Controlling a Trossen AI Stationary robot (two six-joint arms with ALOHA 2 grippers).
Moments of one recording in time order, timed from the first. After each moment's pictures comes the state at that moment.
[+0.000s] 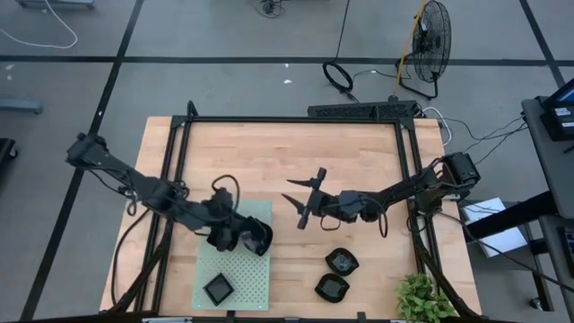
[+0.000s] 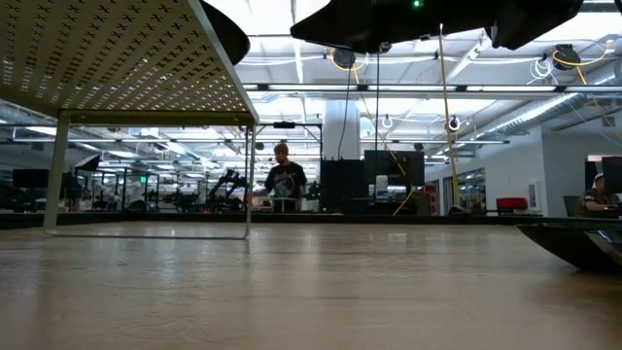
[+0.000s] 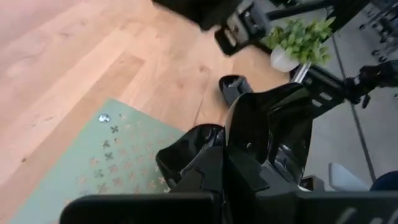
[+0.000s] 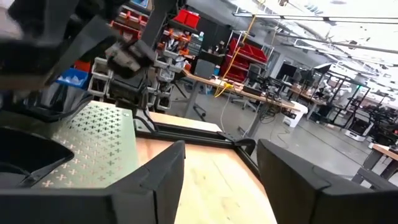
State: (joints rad) left arm -0.49 1.11 0.88 -0.35 -0.38 -0.77; right arm 0.24 1.67 0.82 0.92 0.60 -0.35
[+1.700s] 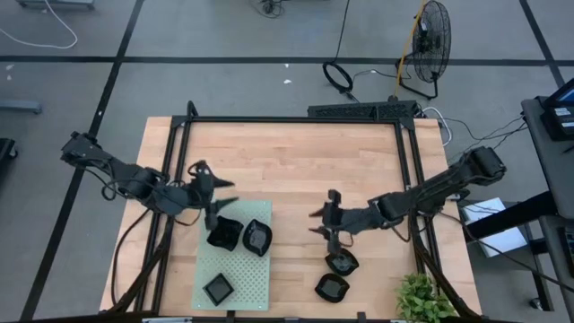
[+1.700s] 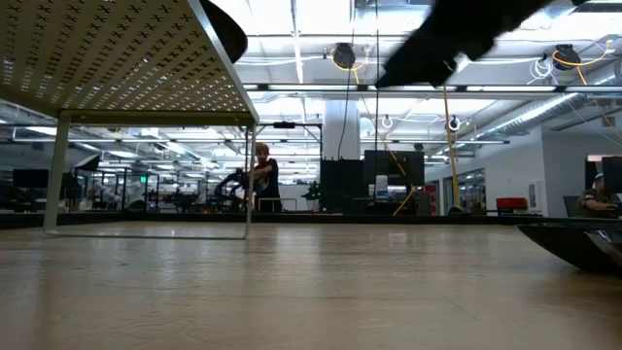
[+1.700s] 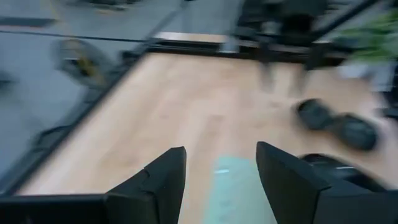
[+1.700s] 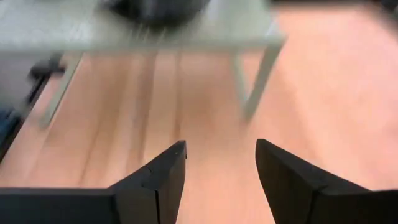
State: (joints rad) left arm -0.48 0.93 0.88 -0.47 -0.66 -0.32; right arm 0.38 1.41 0.82 0.05 0.36 0.24
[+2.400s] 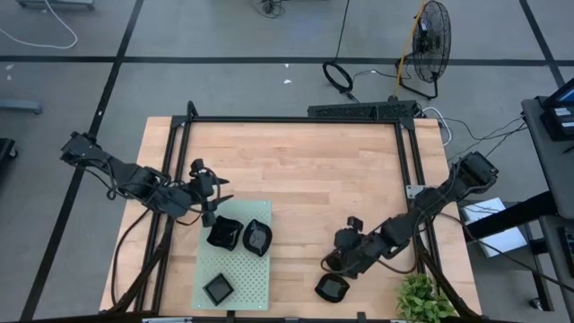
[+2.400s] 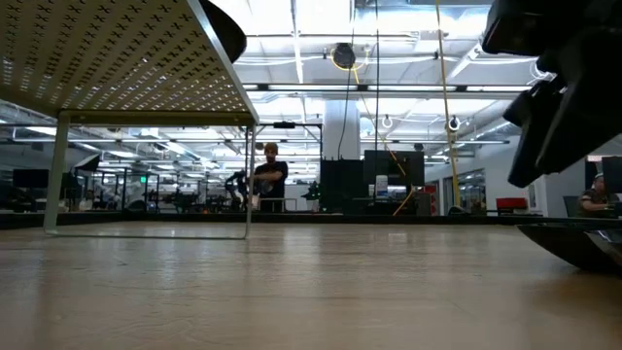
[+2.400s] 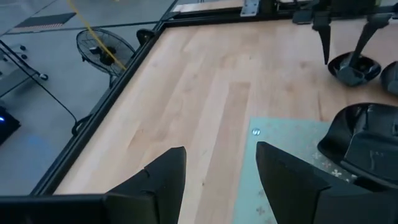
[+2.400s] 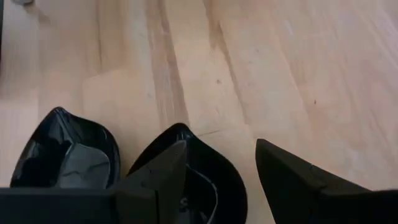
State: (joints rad) left arm -0.48 0.91 0.87 -0.64 -0.71 -0.30; right arm 0.63 1.53 0.82 -0.30 0.34 0.80
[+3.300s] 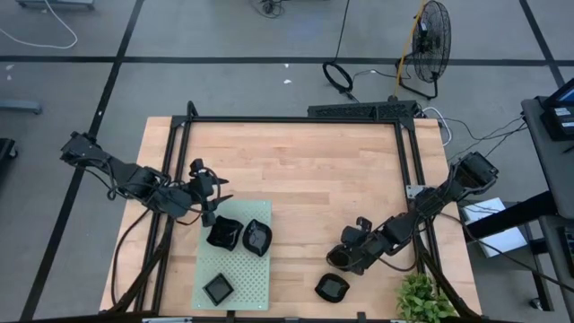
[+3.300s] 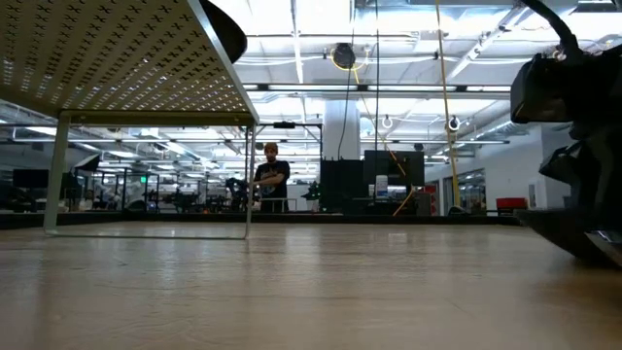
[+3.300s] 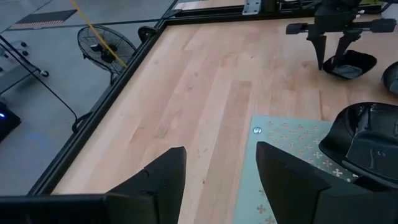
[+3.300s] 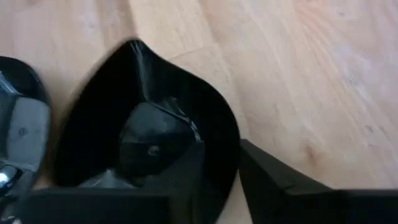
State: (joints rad) left arm -0.48 0.91 0.87 -0.66 -0.71 -0.32; right arm 0.64 1.53 0.65 -0.22 0.24 0.94
